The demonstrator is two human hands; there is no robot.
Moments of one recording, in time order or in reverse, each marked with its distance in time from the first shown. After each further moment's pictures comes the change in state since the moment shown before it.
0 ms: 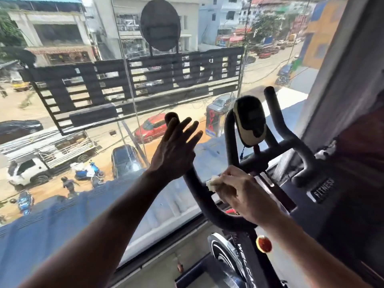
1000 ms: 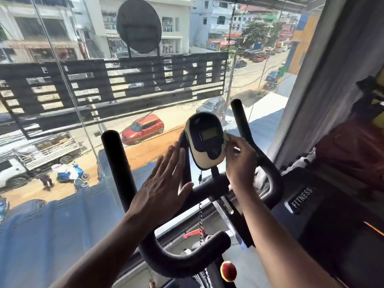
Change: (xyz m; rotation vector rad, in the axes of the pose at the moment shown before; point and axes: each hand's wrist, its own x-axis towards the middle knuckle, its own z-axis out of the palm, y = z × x) left_hand 0.037 0.103 0.036 -0.190 -0.307 -0.223; right_hand 0.083 0.138 -0.077 0.054 0.802 0.285
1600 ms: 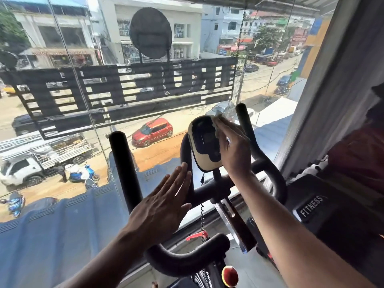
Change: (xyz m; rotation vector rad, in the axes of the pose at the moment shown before) left_hand -0.038 0.005 0.006 0.143 -0.090 0.084; right_hand 0.033 -0.013 0.014 0.010 -0.148 -0.441
